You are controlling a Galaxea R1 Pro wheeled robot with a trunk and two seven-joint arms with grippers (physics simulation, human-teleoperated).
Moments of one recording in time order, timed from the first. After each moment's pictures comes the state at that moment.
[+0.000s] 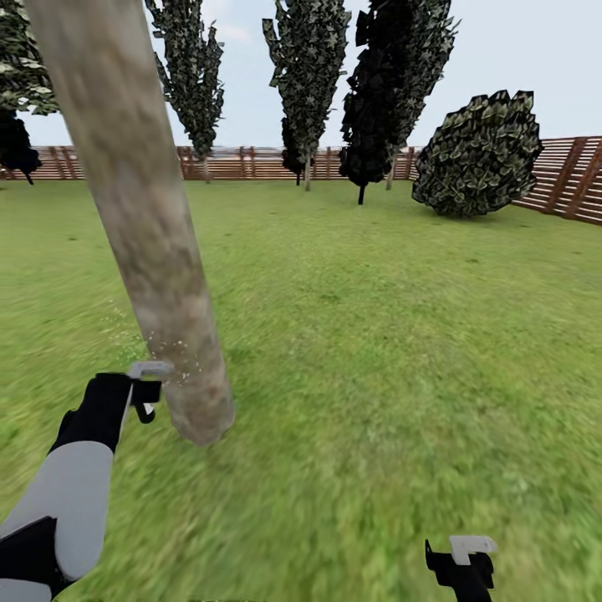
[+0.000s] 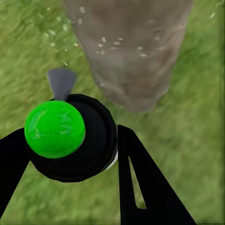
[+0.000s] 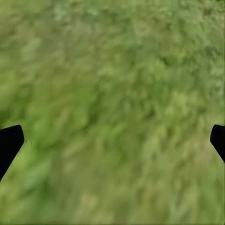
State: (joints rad) left arm -0.91 0.10 0.46 -0.77 -0.58 0.68 -0.28; right arm -0.46 -0.10 -0.05 -0.10 0.12 -0.45 -0.19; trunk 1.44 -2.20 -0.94
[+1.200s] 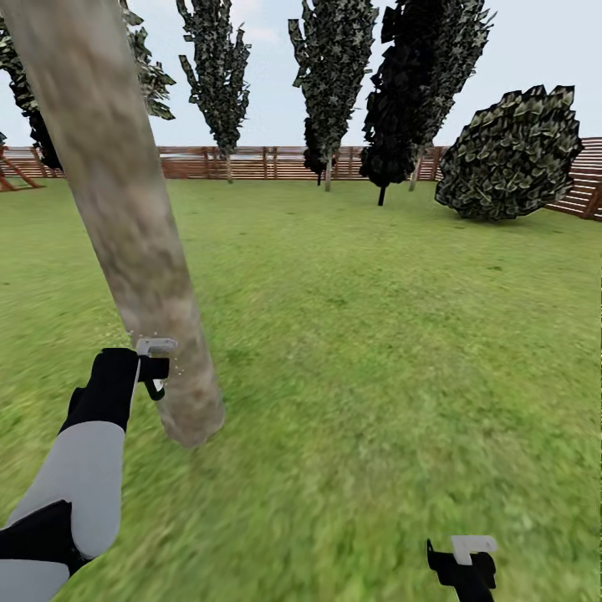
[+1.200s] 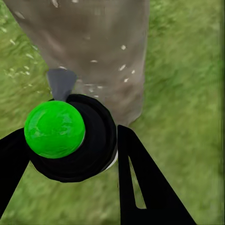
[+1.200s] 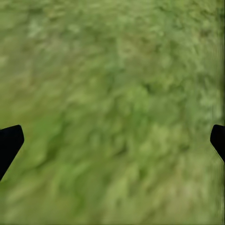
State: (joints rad) left arm -0.97 0.05 0.44 -0.86 -0.58 0.77 -0.29; right arm -0.46 -0.11 -0.05 -0.10 0.12 -0.45 -0.19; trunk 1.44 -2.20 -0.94
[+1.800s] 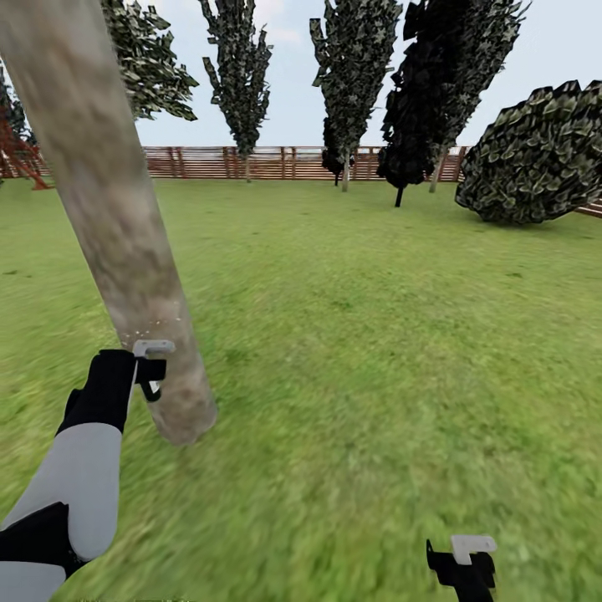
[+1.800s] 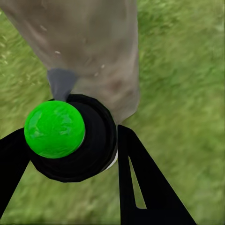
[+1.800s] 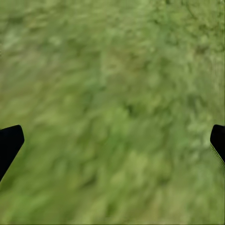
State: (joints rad) left arm -0.96 0.06 0.44 -0.86 -0.59 0.77 -0.29; right arm -0.46 -0.11 -0.05 -0.10 0.12 -0.45 -0.19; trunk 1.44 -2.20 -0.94
